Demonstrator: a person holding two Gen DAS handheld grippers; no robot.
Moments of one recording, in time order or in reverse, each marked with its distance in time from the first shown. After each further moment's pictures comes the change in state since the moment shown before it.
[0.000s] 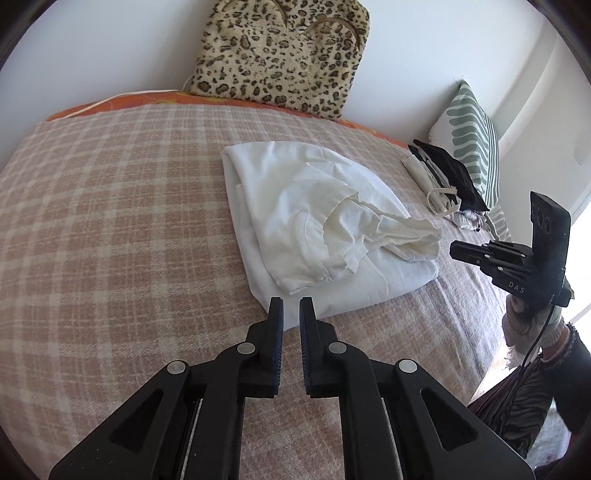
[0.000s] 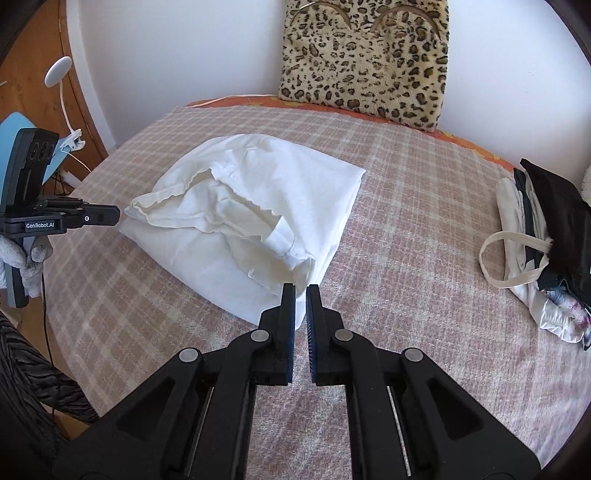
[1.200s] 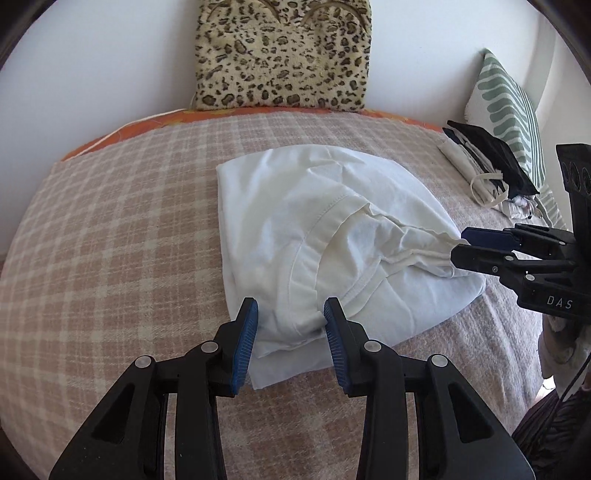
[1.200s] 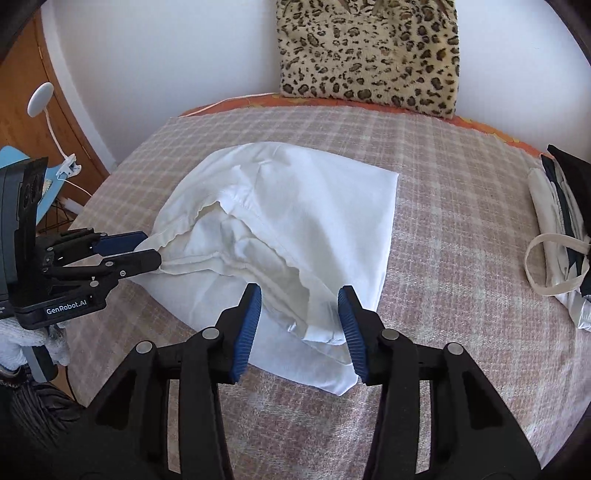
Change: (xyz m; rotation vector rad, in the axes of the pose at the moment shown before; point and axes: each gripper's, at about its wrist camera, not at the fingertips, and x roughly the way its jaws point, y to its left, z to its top) left arm 0.049 -0.042 0.015 0.129 -0.010 0.258; right arm 0.042 0.019 0.029 0.086 0.032 0.052
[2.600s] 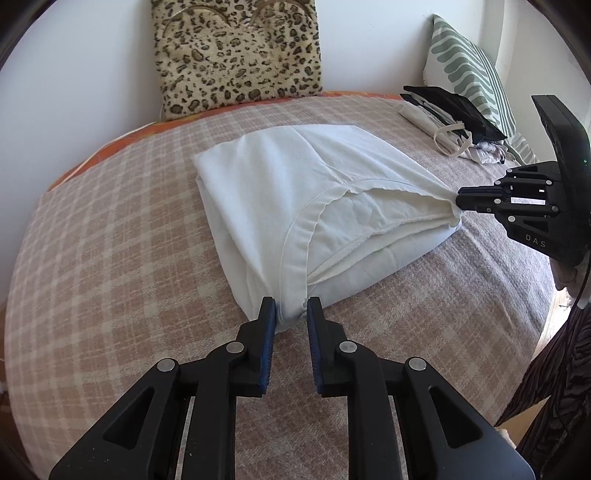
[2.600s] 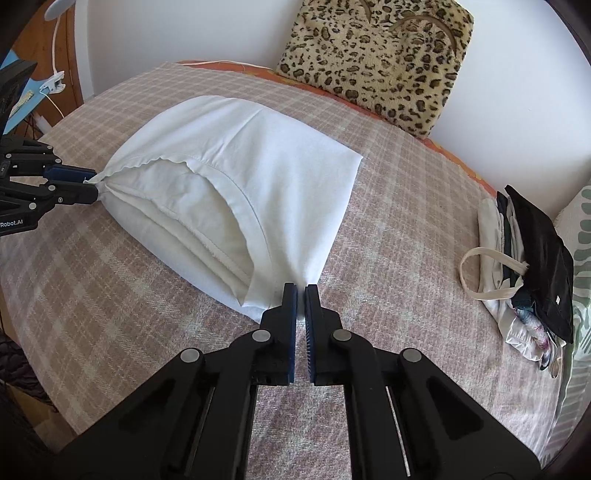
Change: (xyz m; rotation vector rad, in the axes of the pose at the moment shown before) left arm -0.028 -0.004 -0.025 0.148 0.017 -0.054; right arm -0.017 0.012 -0.035 -0.253 0.056 -0.250
